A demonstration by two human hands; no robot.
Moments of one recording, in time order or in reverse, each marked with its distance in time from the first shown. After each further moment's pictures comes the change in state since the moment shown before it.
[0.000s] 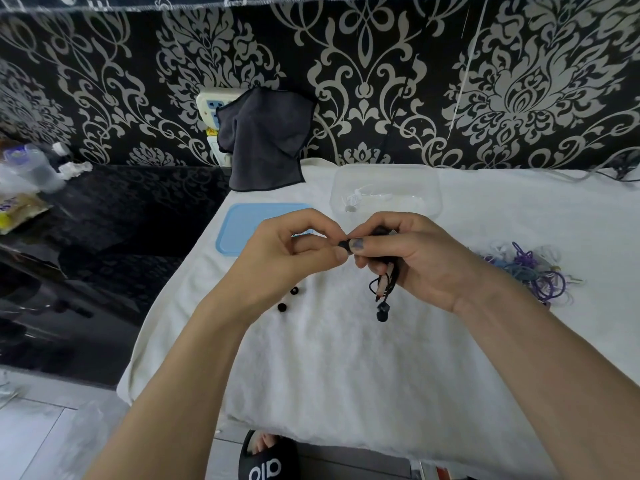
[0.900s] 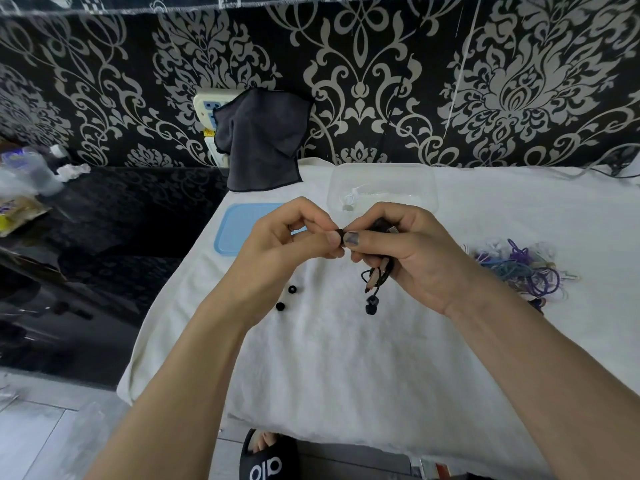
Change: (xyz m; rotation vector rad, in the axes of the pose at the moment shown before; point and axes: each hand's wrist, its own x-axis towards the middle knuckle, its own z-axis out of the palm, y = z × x) left_hand 0.001 0.004 0.004 -0.182 0.006 0.085; right_hand -0.006 0.002 0.007 0.040 0.039 -0.185
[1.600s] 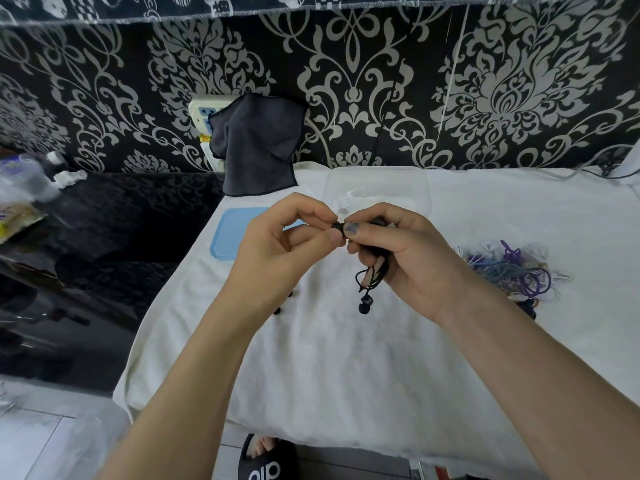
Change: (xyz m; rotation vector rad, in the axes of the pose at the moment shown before) left_hand -0.001 0.003 0.013 0.110 0.094 0.115; right_hand -0.002 -0.001 0.004 0.146 0.136 0.052
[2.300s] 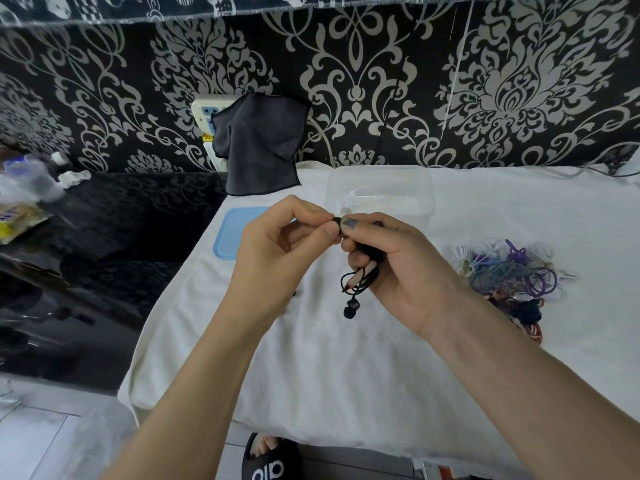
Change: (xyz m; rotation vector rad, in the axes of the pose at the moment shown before) left_hand -0.004 -0.002 0.004 -0.011 0.084 0.100; right_hand -0.008 0.004 0.019 0.171 0.051 0.103
